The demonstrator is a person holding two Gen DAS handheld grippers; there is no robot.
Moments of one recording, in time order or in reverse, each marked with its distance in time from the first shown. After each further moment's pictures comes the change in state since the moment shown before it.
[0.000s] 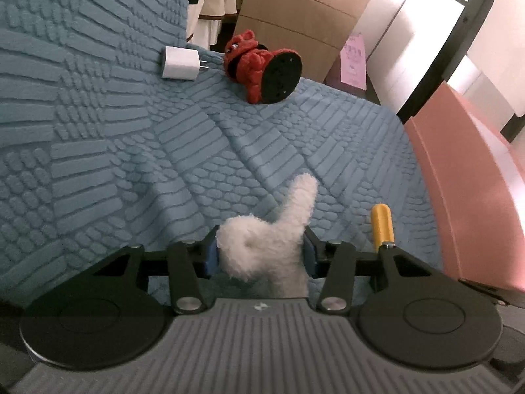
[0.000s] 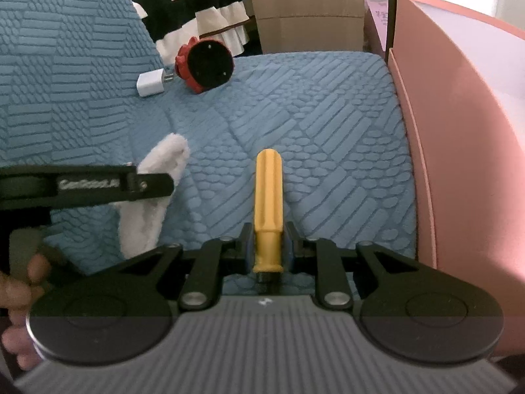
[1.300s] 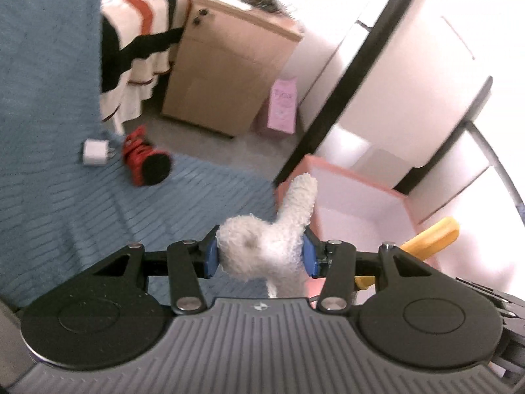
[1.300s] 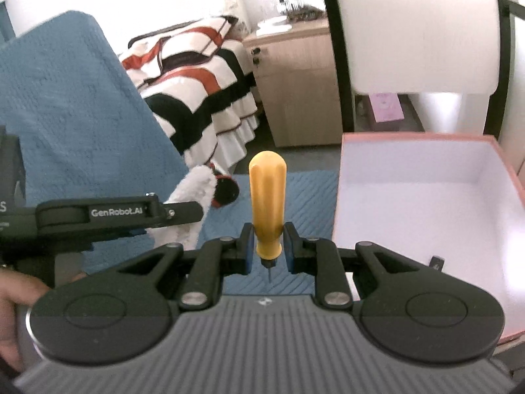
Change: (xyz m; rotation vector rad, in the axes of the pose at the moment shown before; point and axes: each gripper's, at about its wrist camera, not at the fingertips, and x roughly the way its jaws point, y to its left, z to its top) left arm -0.134 -0.138 0.064 0.003 -0.111 -0.179; right arm -0.191 -0.072 0.078 0.029 -0.204 0.093
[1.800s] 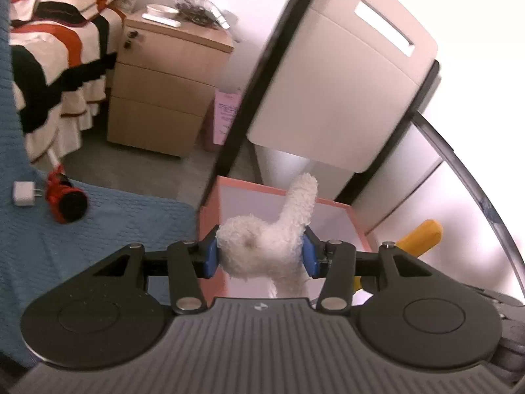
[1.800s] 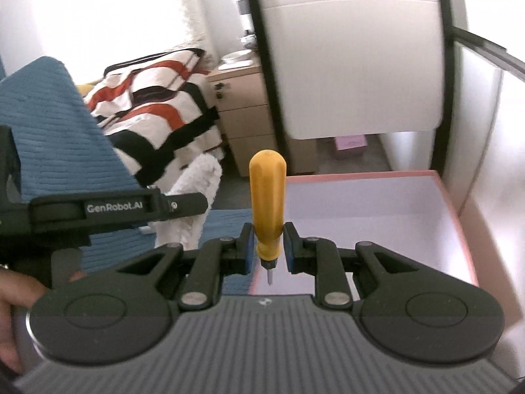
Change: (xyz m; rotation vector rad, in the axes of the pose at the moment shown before) left arm 0.029 -0.111 0.015 0.098 -0.033 -0.122; right arm -0.034 -0.067 0.023 0.029 -0.070 -0.108
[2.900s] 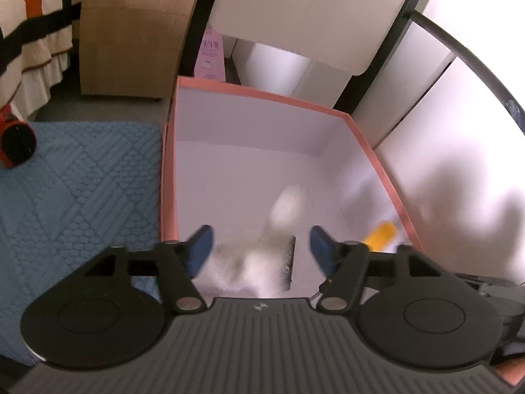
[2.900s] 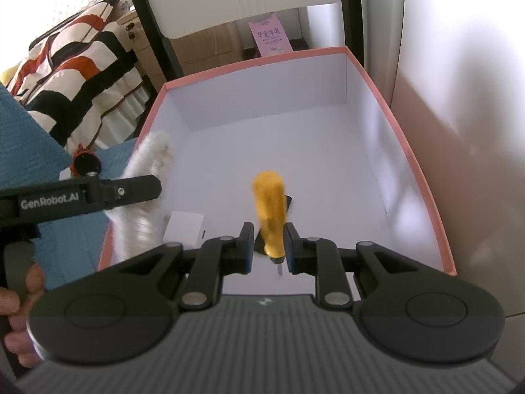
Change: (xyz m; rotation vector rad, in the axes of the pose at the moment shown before) left arm 0.100 -0.016 -0.077 0.094 0.194 -0.004; right arm 0.045 -0.090 -0.077 0.157 0.224 -0.153
